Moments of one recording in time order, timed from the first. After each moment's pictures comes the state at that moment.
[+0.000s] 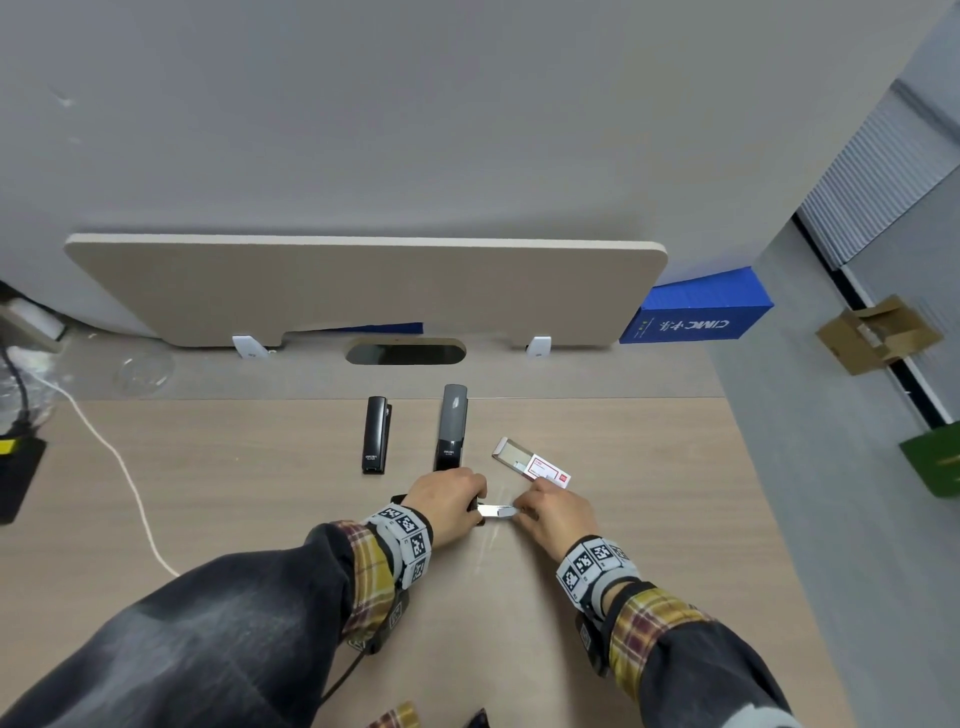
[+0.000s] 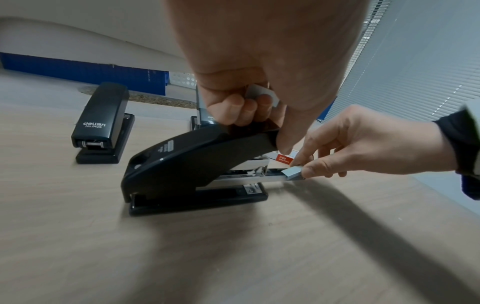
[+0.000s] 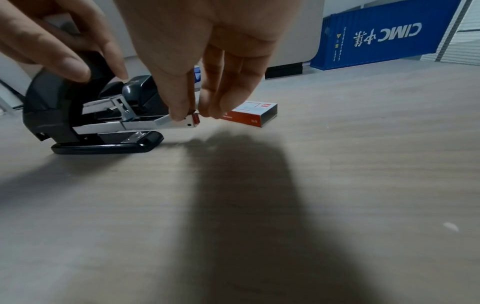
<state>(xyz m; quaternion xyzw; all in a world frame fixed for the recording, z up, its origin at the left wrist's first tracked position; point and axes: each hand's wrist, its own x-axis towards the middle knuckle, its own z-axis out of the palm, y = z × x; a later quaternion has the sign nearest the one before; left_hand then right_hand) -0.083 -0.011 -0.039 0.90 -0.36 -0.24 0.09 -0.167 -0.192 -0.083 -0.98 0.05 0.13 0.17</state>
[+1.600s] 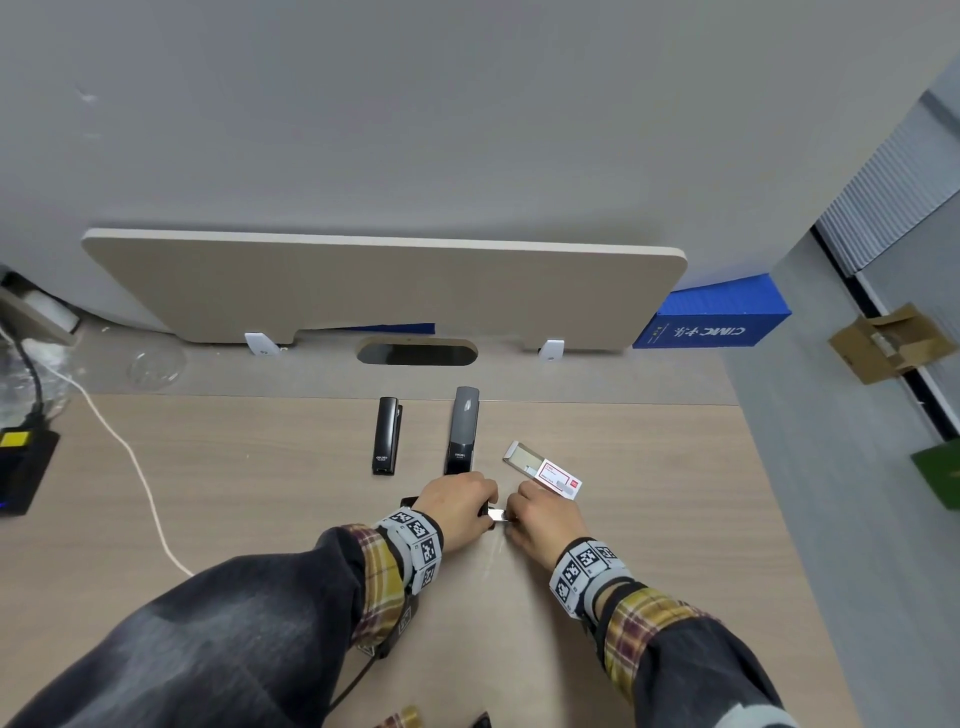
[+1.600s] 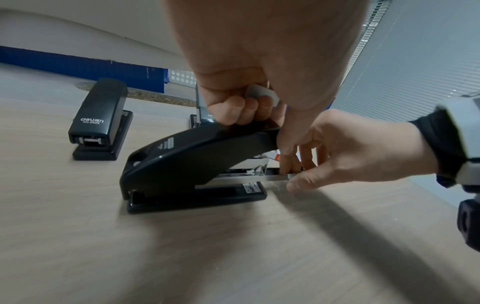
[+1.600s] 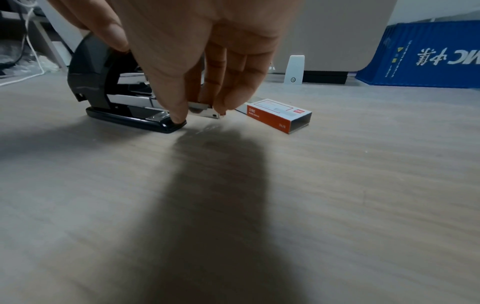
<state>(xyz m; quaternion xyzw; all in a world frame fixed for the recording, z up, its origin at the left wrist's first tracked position) -0.082 -0.008 -0.045 0.90 -0.36 -0.23 0.11 -0.154 -0.168 -0.072 -0.98 -0.06 0.14 0.11</state>
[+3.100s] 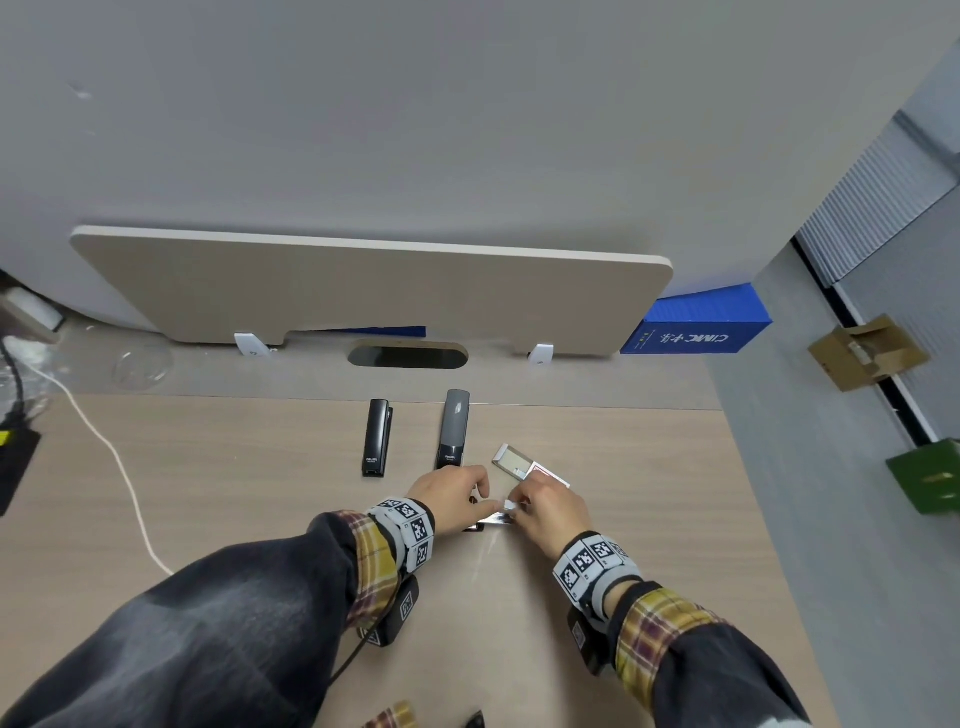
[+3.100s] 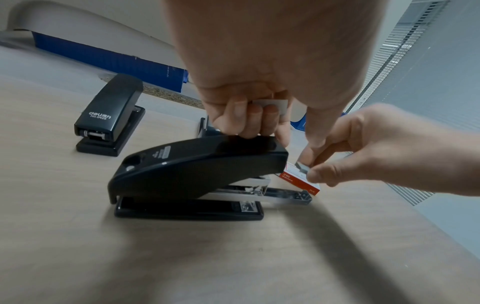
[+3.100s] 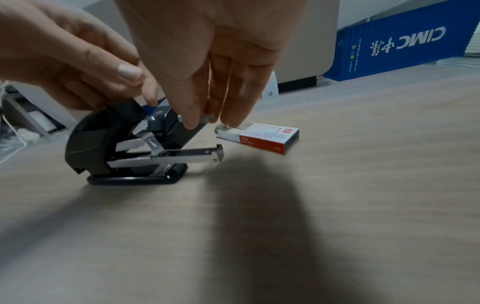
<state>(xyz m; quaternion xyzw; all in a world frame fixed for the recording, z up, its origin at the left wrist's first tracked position) -0.073 -0.014 -0.038 0.90 -0.27 -0.27 0.20 -0.151 -0.180 -0.052 -0.97 0.07 0.13 0.20</state>
